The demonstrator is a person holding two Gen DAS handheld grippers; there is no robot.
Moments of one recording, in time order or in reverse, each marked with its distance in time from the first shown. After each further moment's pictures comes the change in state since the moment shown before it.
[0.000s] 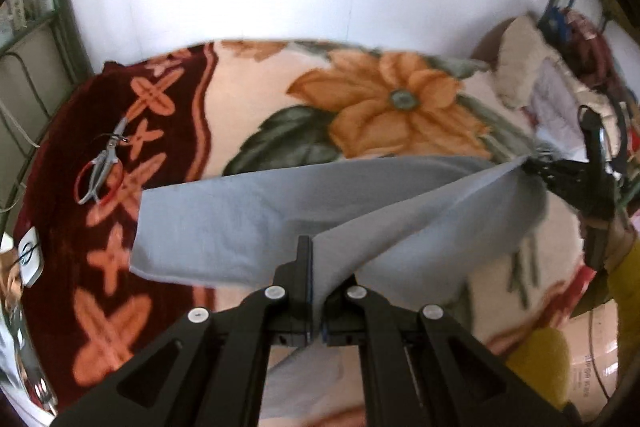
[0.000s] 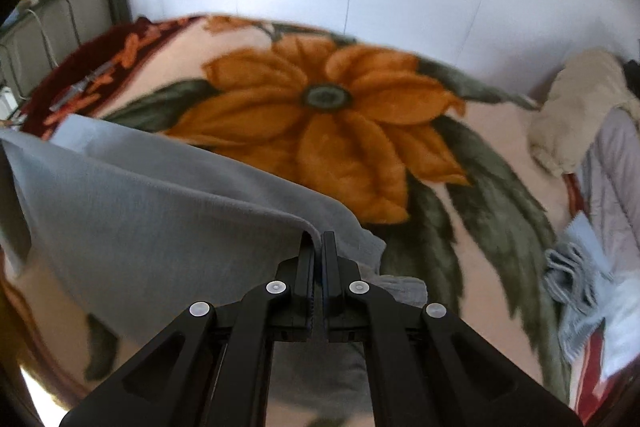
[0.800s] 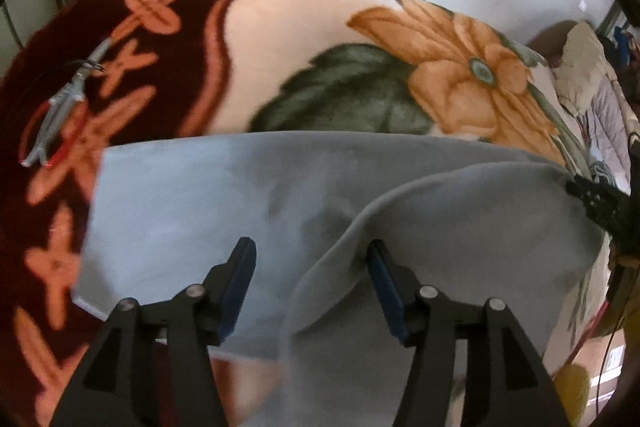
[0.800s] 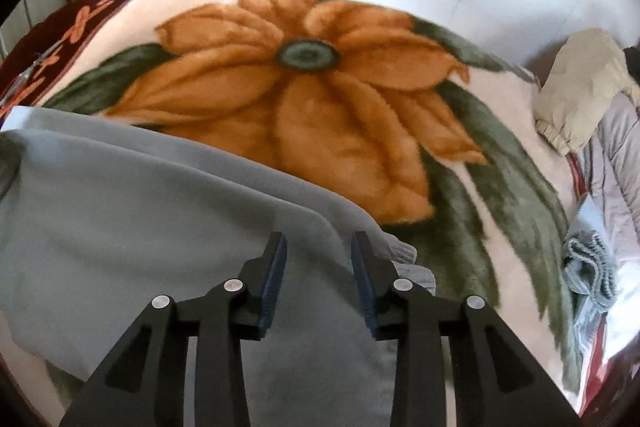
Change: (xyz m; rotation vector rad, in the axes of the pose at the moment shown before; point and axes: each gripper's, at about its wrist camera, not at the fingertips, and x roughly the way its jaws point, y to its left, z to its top) left arm 0.126 0.081 -0.004 -0.113 0.133 0.003; right arm 0.057 0.024 0.009 0.036 0.091 -0.125
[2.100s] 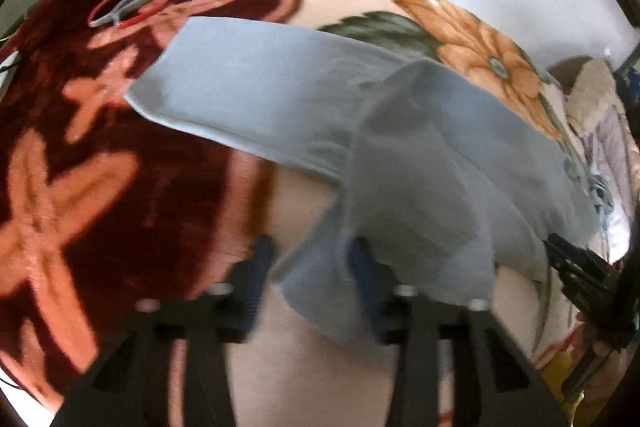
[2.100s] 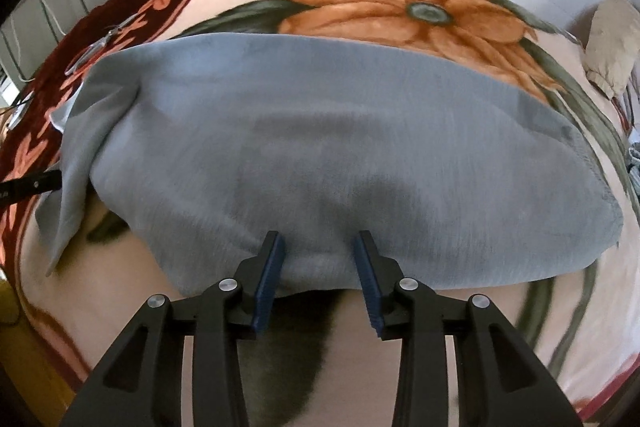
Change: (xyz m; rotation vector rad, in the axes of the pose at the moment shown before) left arm -0.022 0.022 -0.111 -0.205 0.008 -0.032; right arm -0.041 0.142 -0.080 0.076 0.051 0.181
